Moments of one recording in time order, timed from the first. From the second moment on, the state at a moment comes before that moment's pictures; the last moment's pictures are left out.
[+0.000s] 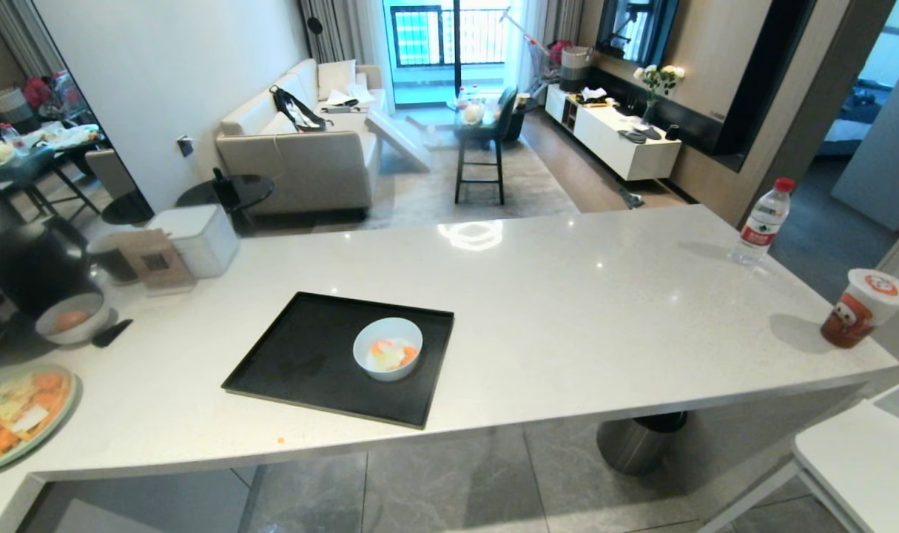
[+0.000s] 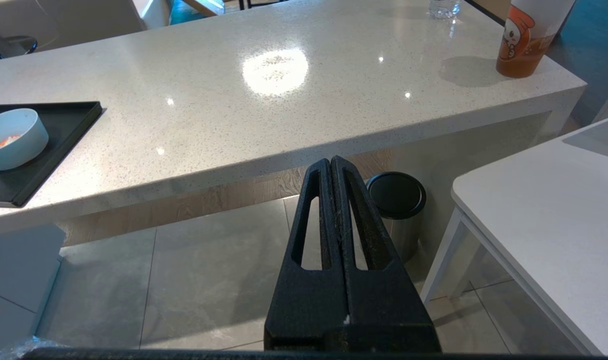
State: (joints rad) left arm 0.00 0.00 0.00 -0.01 -0.01 0.03; right arm 0.00 0.00 0.00 -0.01 -0.06 0.10
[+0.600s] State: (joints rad) left arm 0.00 0.00 0.00 -0.01 -0.01 0.03; right arm 0.00 0.00 0.00 -0.01 -0.06 0.10
